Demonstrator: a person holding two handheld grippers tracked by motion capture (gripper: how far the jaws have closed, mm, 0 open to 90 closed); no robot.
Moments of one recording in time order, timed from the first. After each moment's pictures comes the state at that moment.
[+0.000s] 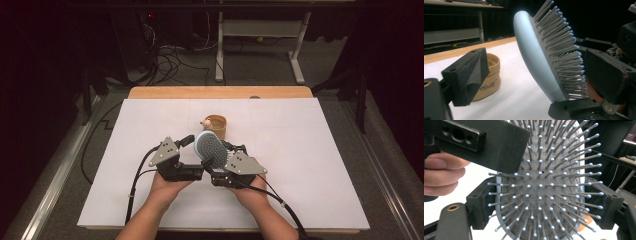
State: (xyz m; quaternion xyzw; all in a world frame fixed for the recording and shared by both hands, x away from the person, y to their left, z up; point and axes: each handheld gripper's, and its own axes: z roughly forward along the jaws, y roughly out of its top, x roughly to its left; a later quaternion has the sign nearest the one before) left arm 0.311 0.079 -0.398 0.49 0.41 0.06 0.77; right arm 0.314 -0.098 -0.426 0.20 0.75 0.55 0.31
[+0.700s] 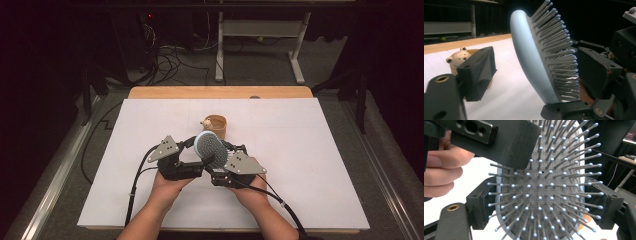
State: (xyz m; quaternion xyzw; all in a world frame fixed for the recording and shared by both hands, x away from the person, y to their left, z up) left arm 0.314 0.080 -0.397 0.48 0.43 0.02 0.76; right arm 0.314 -0.097 -0.427 0.20 0.75 0.54 0.31
